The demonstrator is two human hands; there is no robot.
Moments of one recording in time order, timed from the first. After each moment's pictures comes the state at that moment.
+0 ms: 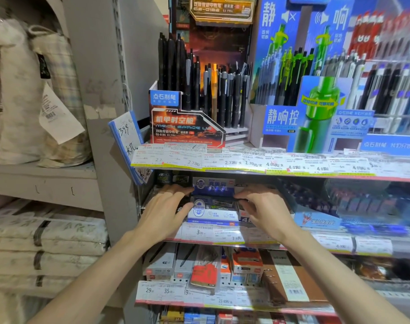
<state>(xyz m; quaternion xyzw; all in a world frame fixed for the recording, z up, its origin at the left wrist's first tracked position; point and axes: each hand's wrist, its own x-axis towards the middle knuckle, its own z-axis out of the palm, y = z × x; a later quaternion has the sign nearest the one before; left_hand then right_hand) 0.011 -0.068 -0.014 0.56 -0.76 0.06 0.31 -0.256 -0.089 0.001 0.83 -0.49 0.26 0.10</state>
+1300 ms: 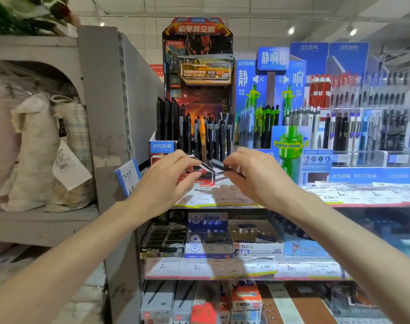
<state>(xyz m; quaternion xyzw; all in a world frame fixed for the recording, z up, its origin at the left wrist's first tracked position) 0.001 -0.038 0.140 0.36 -0.81 0.22 0.41 -0.231 -0.021 0.167 0.83 -0.39 0.35 0.22</state>
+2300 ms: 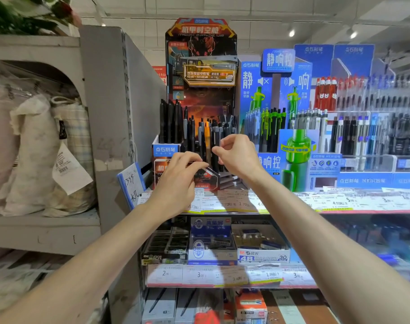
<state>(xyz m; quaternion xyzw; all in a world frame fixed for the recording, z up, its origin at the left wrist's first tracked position) -0.010 -0.075 0.133 0.41 -0.79 0.20 0.41 -0.178 -0.100 0.192 0.68 -0.50 0.54 -0.07</state>
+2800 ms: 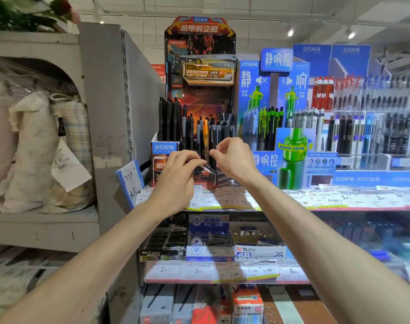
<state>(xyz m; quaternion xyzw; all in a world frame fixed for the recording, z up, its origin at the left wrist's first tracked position) -0.013 -0.076 0.128 0.41 -0.78 0.18 0.44 -0.175 -0.100 0.184 0.68 -0.53 0.50 -0.02</state>
